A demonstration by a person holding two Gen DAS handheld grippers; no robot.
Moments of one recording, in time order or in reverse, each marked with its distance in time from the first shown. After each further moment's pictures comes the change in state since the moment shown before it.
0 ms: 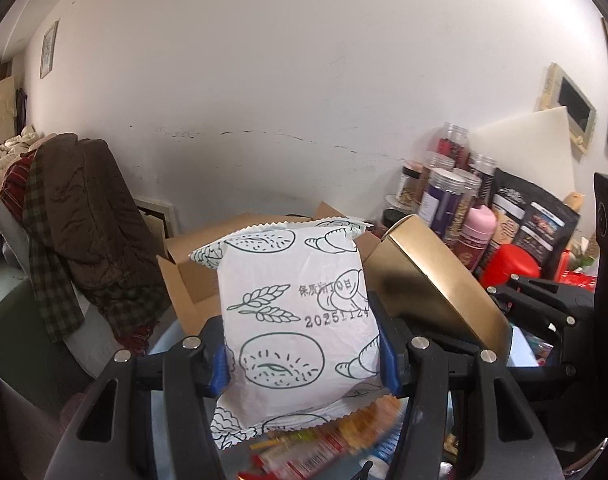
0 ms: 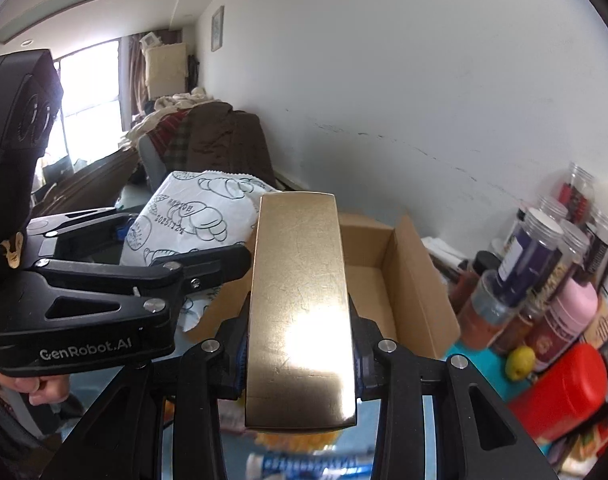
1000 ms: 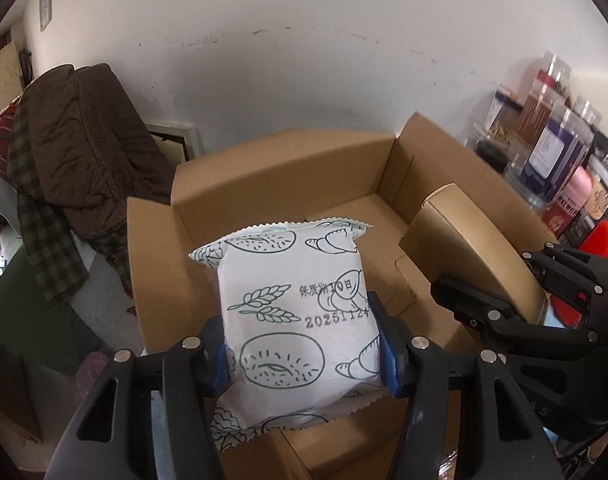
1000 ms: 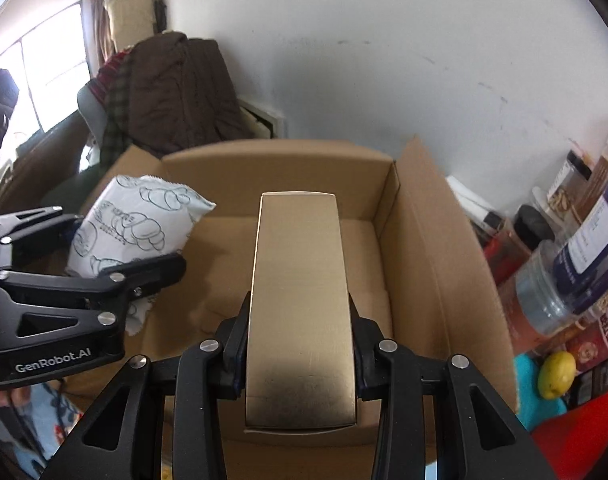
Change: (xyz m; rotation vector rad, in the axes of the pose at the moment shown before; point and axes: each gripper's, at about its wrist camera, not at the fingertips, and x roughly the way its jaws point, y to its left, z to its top) left arm 0.139 0.042 -0.012 -0.046 0.309 0.120; right arm 0.151 -0.051 -0.001 0.036 0.297 -0.011
